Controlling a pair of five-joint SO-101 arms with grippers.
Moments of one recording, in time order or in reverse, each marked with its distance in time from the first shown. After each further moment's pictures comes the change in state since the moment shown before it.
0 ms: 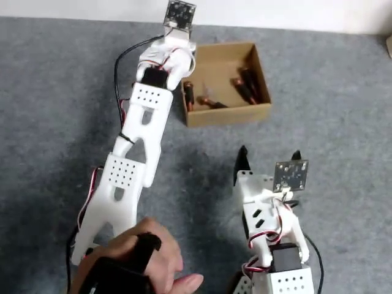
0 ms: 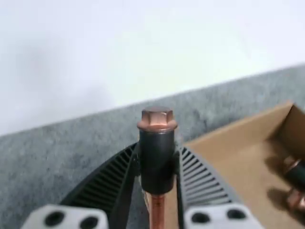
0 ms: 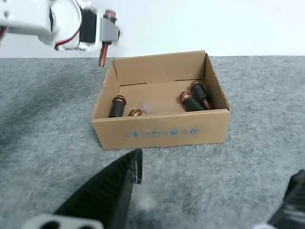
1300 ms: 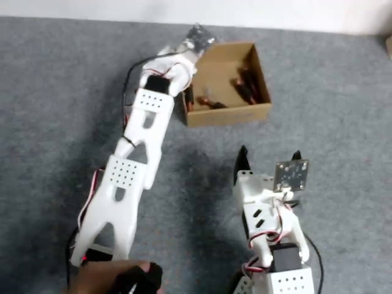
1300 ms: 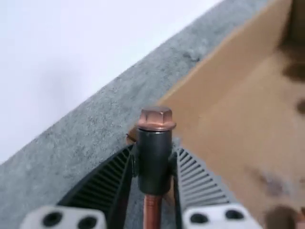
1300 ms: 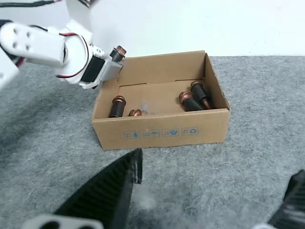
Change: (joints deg) left arm 0.0 5.6 4.7 5.8 -25.0; right arm 0.0 0.0 0.0 0.0 0.0
